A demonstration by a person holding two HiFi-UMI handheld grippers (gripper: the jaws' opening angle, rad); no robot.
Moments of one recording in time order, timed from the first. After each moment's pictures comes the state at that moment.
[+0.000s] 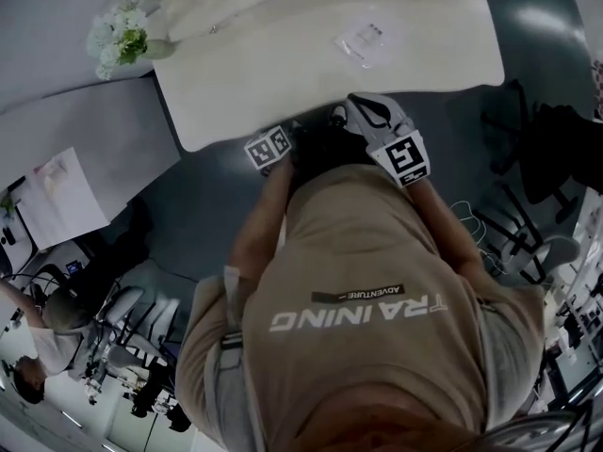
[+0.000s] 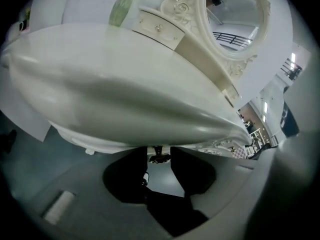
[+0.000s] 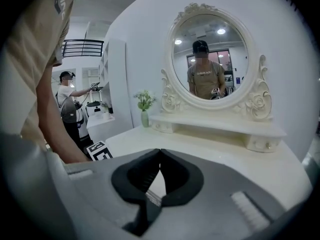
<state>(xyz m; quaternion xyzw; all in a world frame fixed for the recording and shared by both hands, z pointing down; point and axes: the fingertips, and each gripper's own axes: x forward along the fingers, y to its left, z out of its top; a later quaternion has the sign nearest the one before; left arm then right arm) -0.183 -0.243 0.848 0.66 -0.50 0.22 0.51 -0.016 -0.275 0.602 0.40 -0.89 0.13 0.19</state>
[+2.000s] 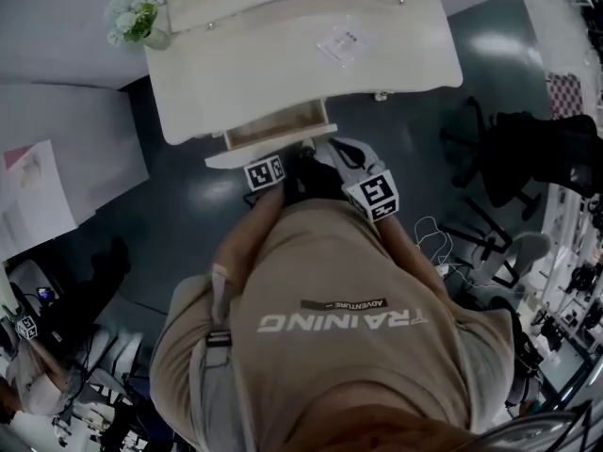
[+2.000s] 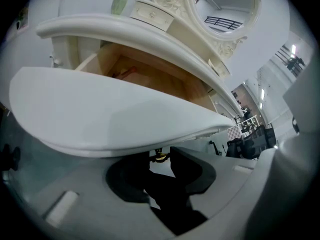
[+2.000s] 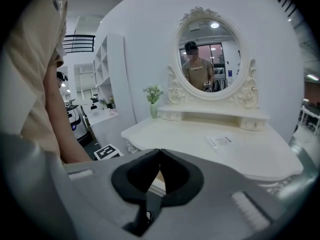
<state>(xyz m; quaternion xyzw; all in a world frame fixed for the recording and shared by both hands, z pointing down) -0.189 -0.108 0.847 0.66 -0.45 0.29 0.53 -0.061 -0.132 0.595 0.44 -0.85 0.18 0.22</state>
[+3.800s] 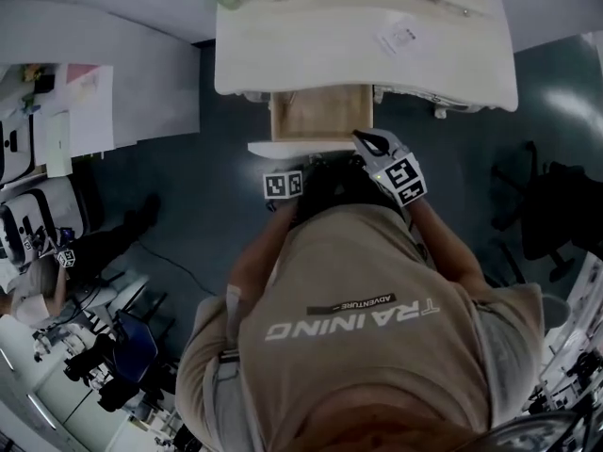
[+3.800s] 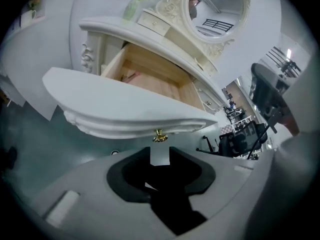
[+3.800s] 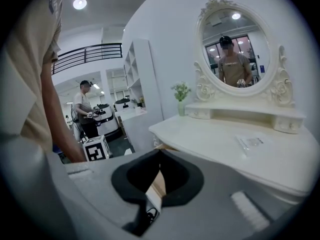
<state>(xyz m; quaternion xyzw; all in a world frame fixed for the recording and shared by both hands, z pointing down) -0.191 0.015 0.820 0.67 -0.42 0.27 0.54 -0.065 -0.096 0.614 0.27 -0.93 0.15 0.20</state>
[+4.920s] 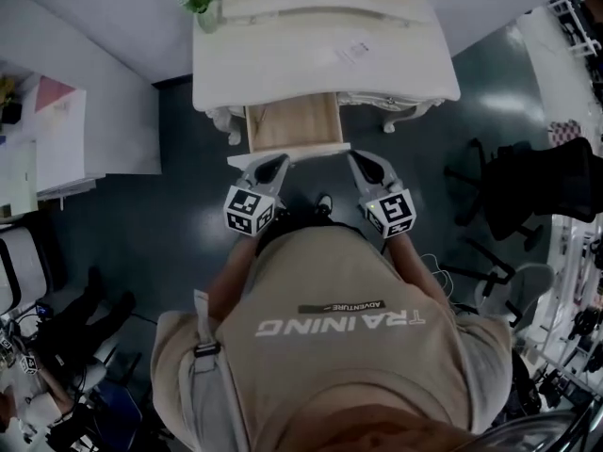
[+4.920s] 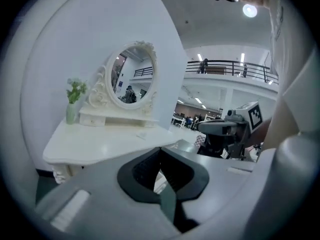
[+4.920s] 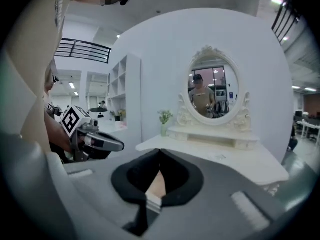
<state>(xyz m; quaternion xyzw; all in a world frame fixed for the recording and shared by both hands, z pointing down) -0.205 0.004 0.548 0.92 -0.35 0.09 0.18 -0.068 0.014 0.509 0.45 -0.88 0.07 0.14</state>
